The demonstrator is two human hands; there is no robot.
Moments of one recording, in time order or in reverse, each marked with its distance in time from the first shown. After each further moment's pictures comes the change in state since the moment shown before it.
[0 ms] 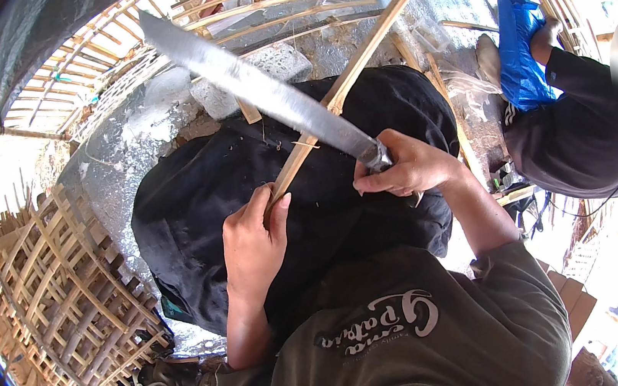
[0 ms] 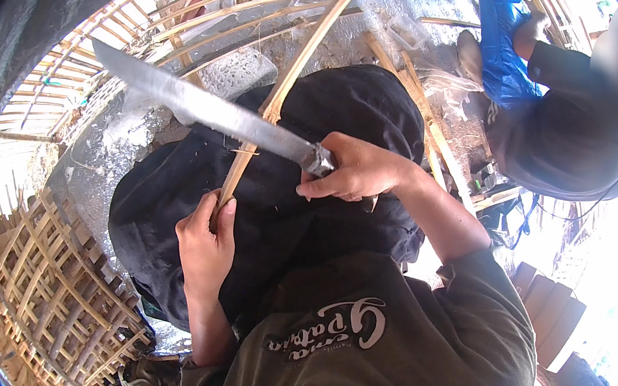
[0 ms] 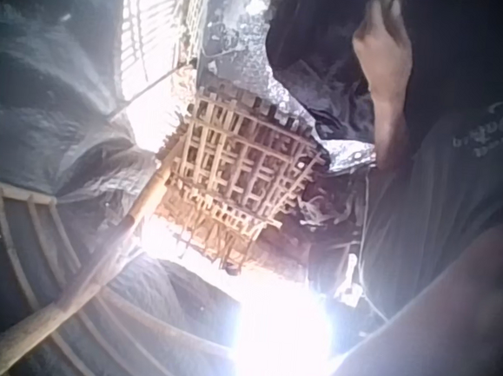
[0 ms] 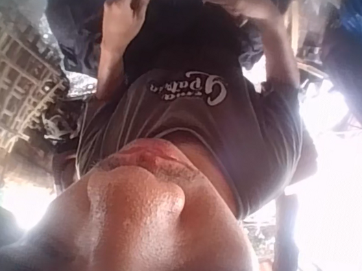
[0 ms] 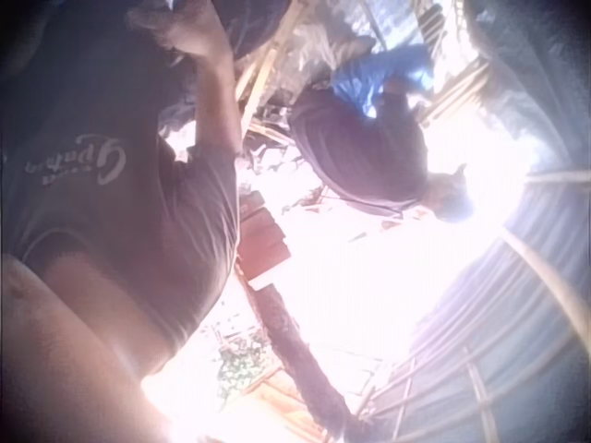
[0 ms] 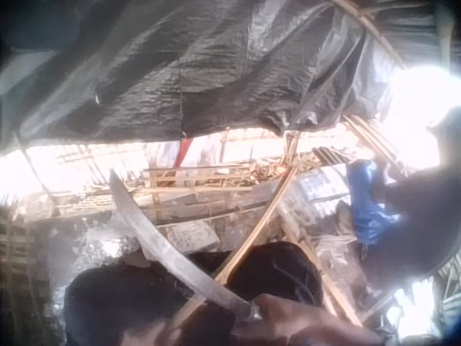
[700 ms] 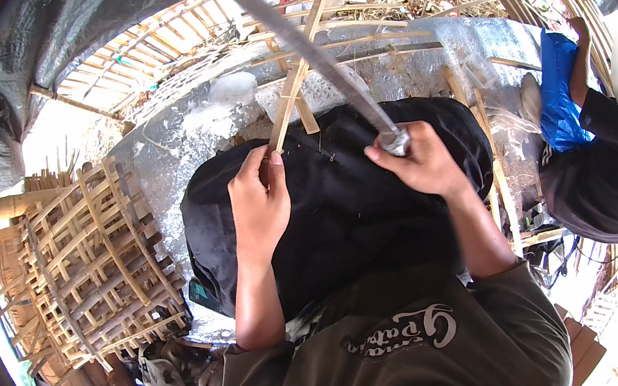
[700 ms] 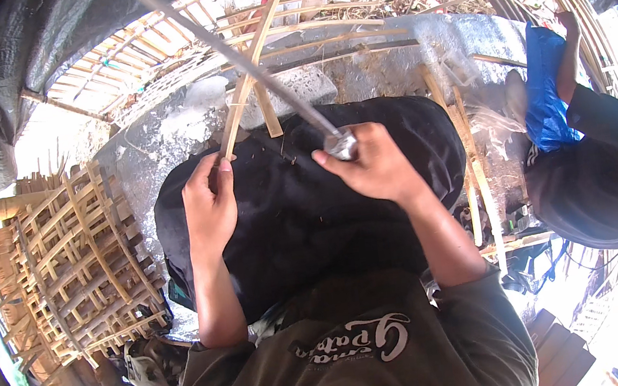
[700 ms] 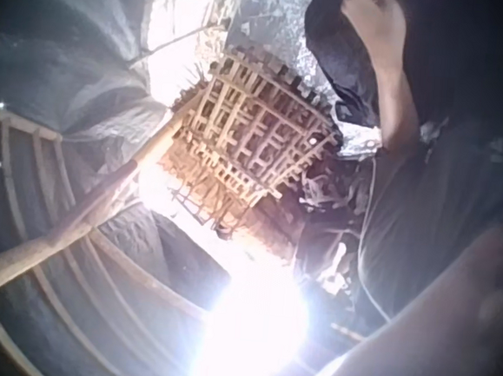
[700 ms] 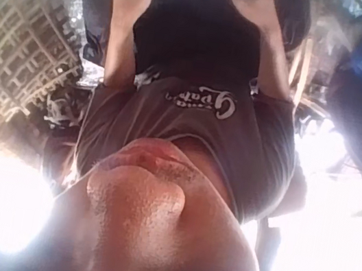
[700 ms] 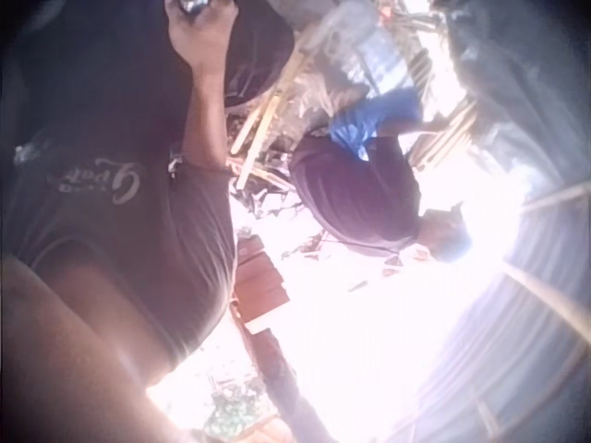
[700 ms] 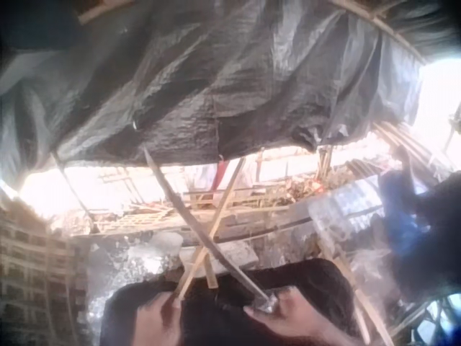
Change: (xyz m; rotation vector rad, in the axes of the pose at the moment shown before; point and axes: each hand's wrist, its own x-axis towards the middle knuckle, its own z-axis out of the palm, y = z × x) left_hand 0.044 -0.004 -0.039 -0.029 0.244 -0.147; right_hand 0.047 -0.009 0.020 -0.465 0.548 -0.618
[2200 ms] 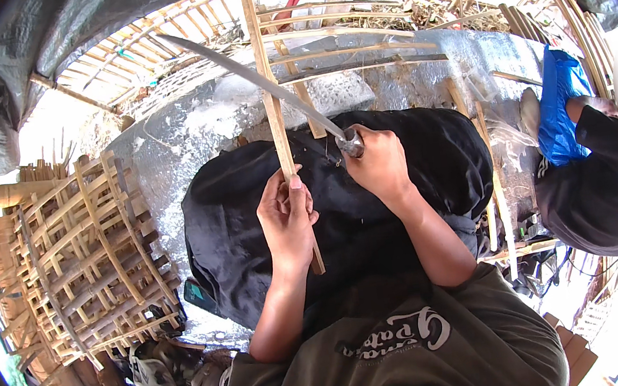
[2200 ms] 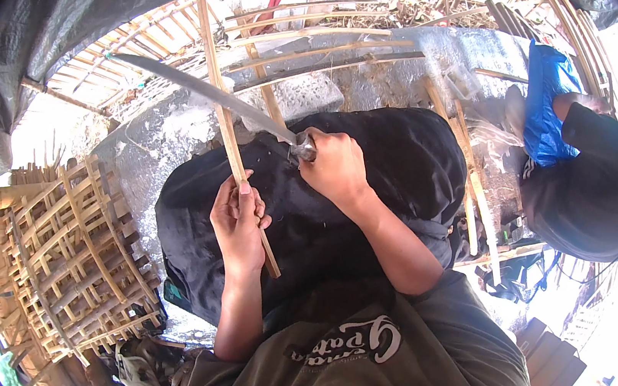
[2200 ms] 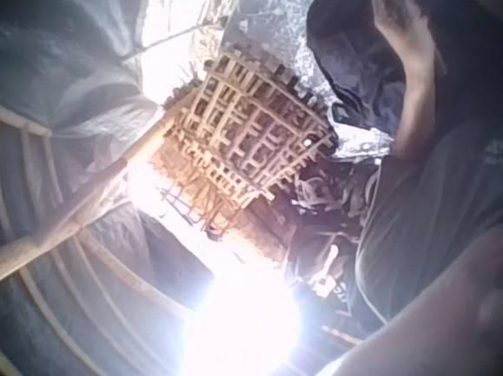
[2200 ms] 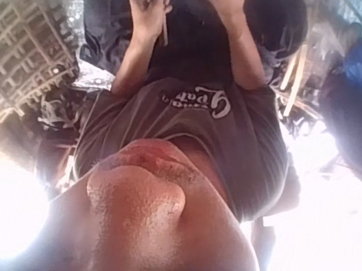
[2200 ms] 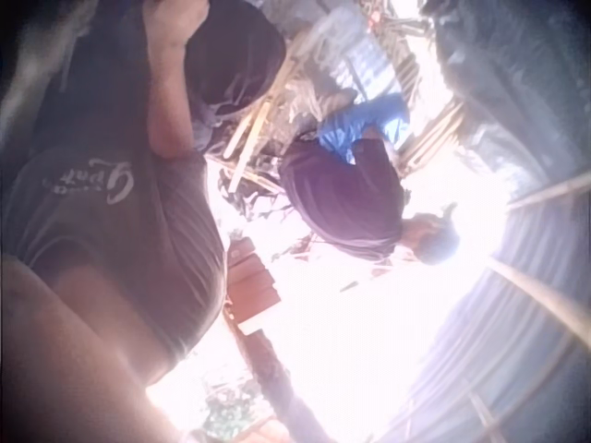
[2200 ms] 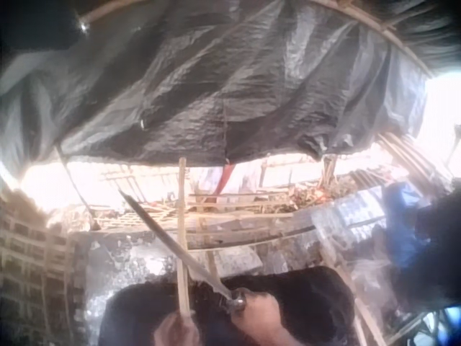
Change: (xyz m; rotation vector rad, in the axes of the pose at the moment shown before) left_hand -0.041 -0.007 0.029 -0.863 0.031 -0.433; right_hand 0.033 0.010 0.078 -0.394 0.230 0.001
